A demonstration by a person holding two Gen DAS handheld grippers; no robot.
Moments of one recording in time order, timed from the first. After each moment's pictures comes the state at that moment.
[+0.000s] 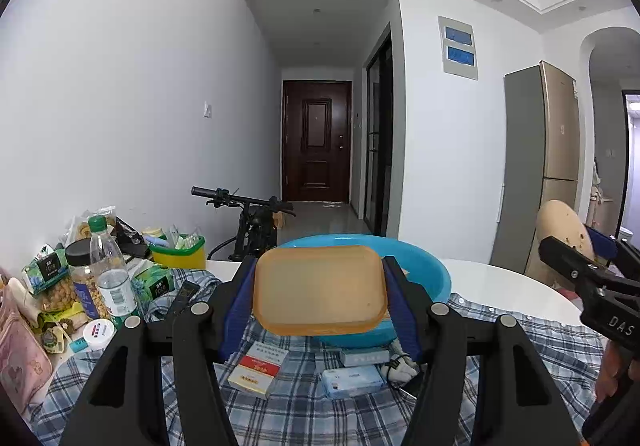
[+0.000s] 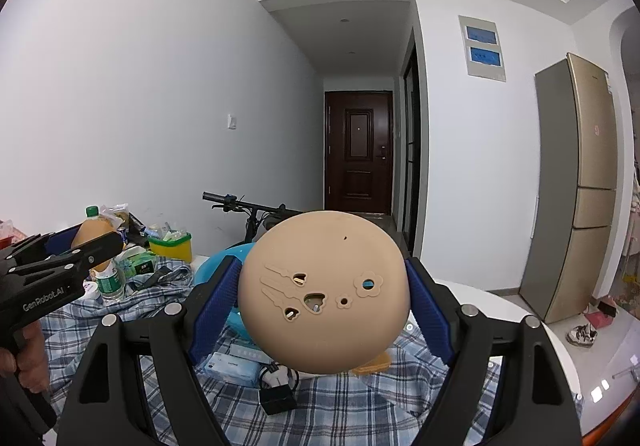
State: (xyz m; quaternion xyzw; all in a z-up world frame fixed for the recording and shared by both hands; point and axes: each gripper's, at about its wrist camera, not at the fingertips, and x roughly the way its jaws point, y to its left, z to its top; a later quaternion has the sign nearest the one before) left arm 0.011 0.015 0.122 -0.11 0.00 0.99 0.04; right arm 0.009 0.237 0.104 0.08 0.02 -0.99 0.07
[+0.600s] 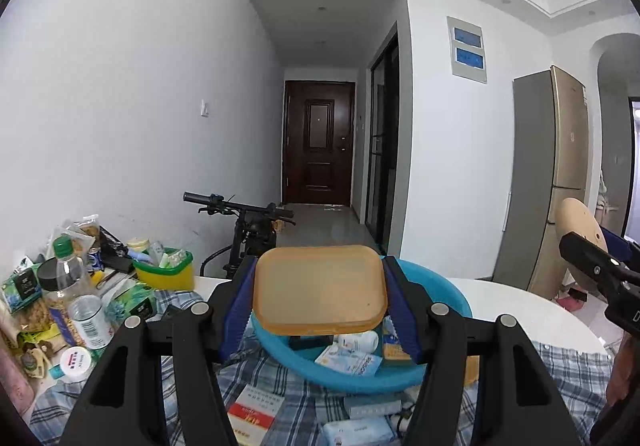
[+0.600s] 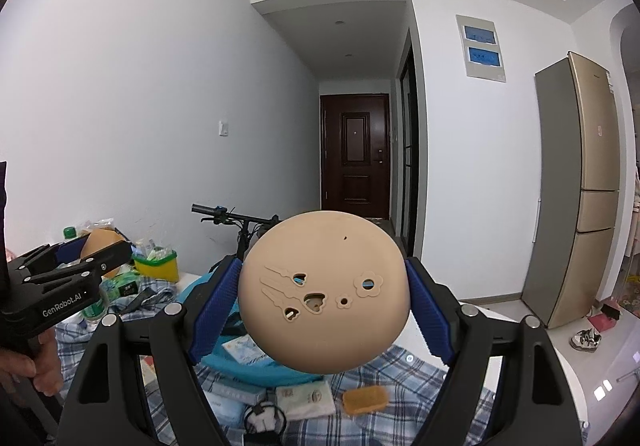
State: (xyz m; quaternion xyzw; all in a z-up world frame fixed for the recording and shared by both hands) left arm -0.080 0.012 0.132 -0.11 -0.02 0.99 0.05; right arm -0.054 0.245 0.123 0.07 0.00 -1.00 0.07
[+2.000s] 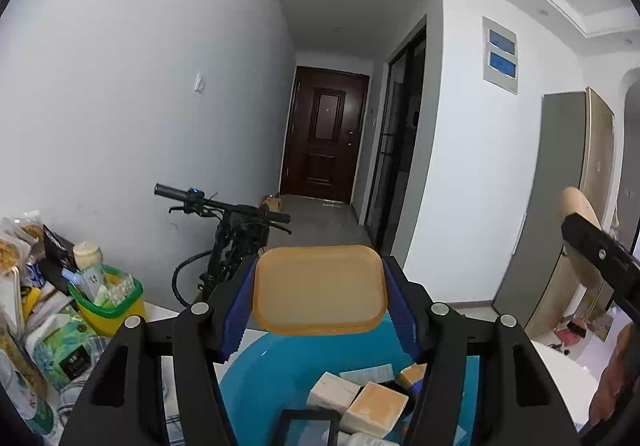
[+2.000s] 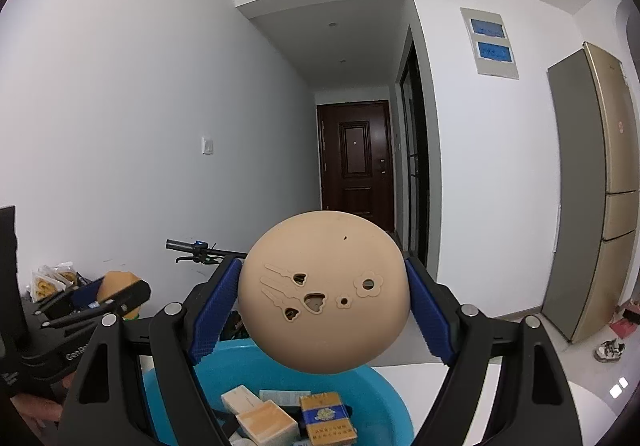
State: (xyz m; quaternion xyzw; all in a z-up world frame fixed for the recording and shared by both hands) left arm -0.304 -0.003 0.135 -0.13 -0.08 0.99 0.05; right arm -0.246 0.227 0.152 0.05 -0.03 -1.00 0.07
